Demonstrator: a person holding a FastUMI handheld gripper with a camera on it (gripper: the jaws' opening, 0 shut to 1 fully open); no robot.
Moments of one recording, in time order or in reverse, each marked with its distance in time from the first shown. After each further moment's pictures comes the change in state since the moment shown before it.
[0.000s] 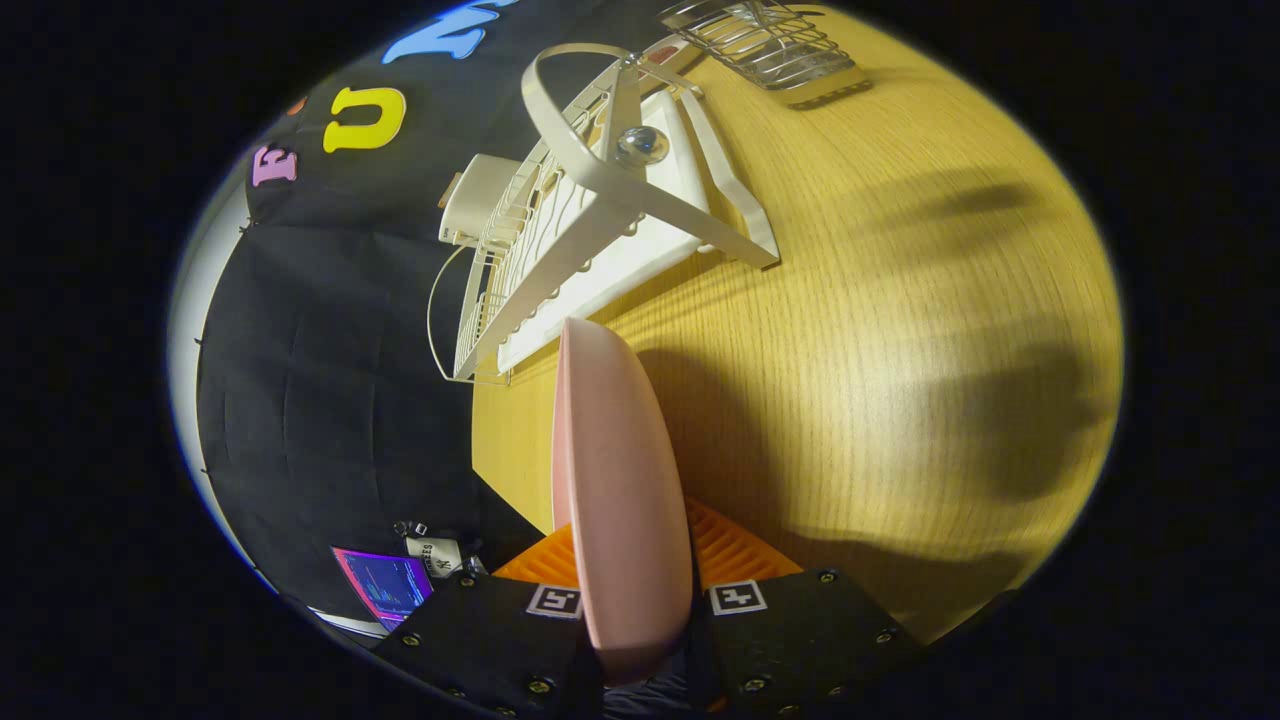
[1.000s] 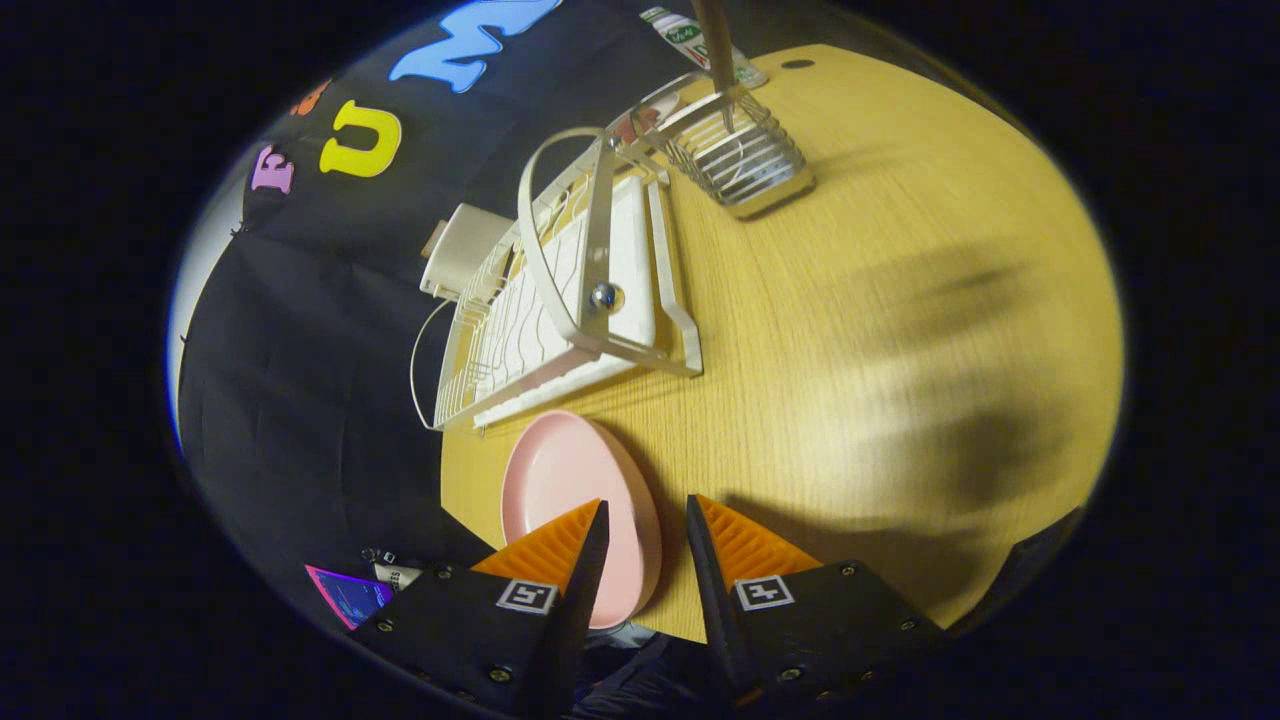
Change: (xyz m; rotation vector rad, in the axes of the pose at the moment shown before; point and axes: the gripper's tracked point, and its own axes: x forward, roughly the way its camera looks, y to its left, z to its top) arm -0.066 -0.016 0.066 -0.060 -0.245 -0.161
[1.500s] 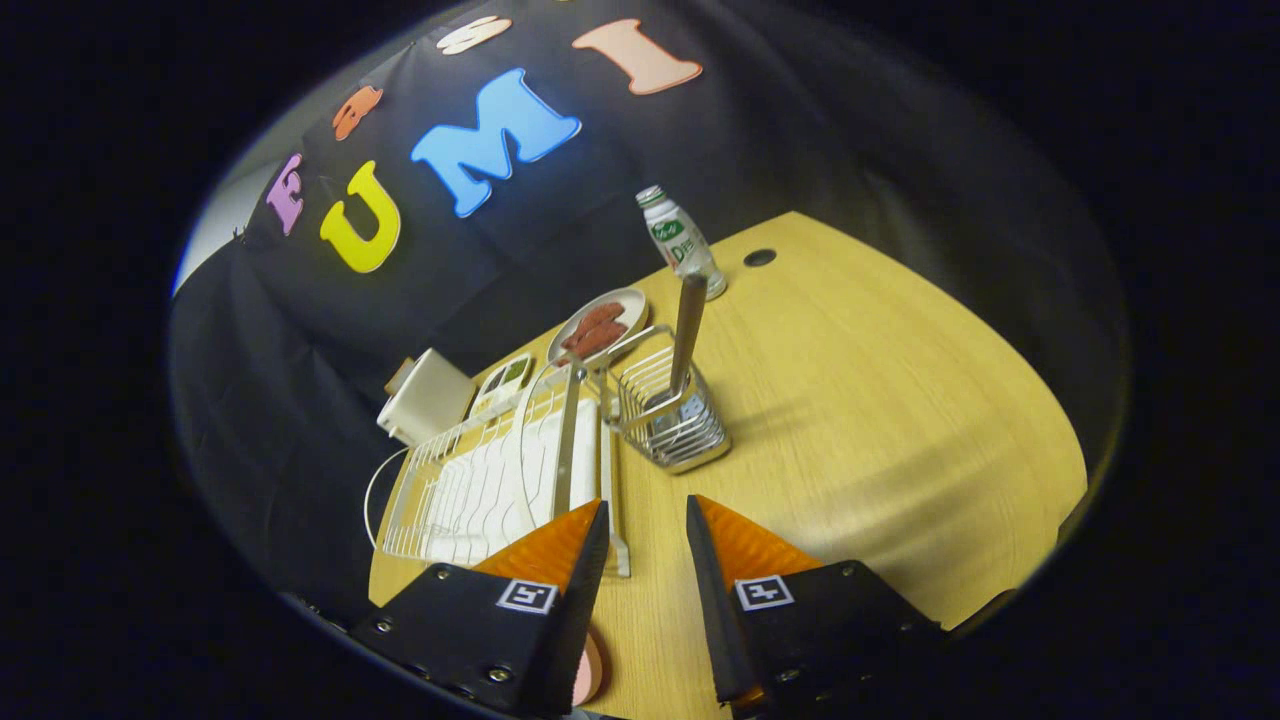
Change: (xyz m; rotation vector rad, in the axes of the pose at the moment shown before) arm -0.063 -0.022 0.143 -0.083 -0.533 -0.221
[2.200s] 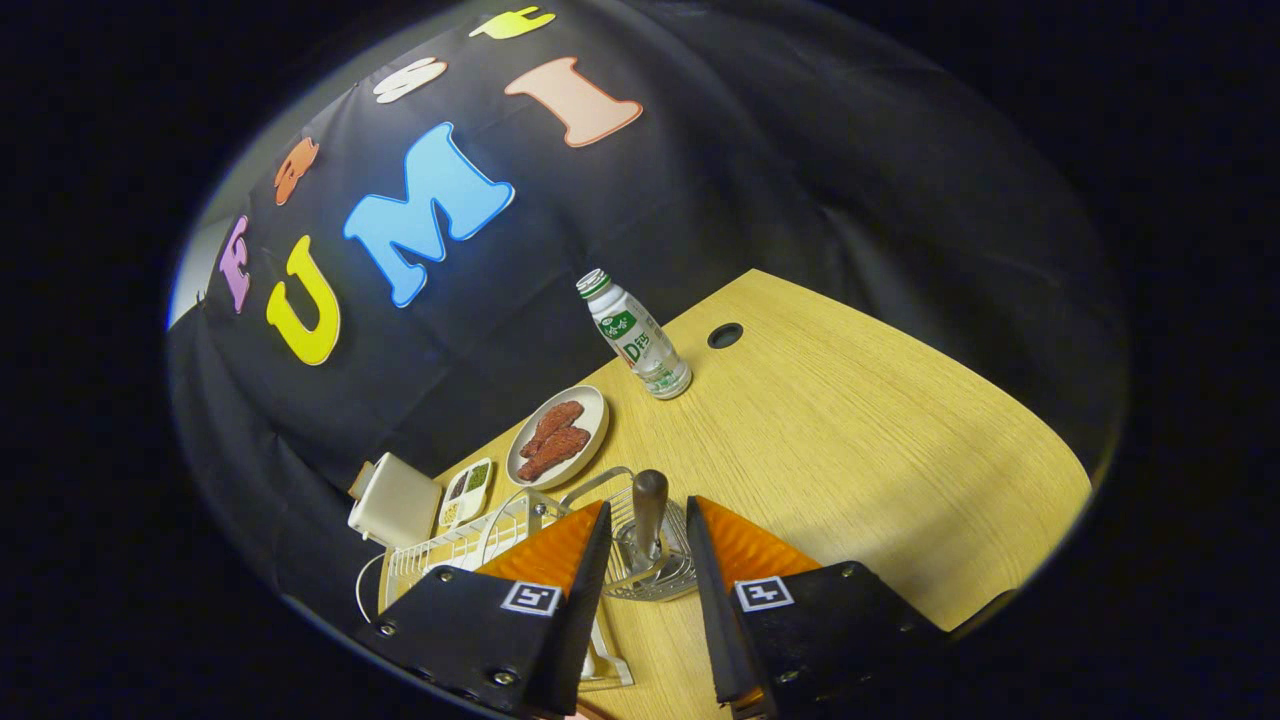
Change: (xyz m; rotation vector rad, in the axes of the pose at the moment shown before) arm 0.071 -0.015 0.063 0.108 -0.098 -0.068
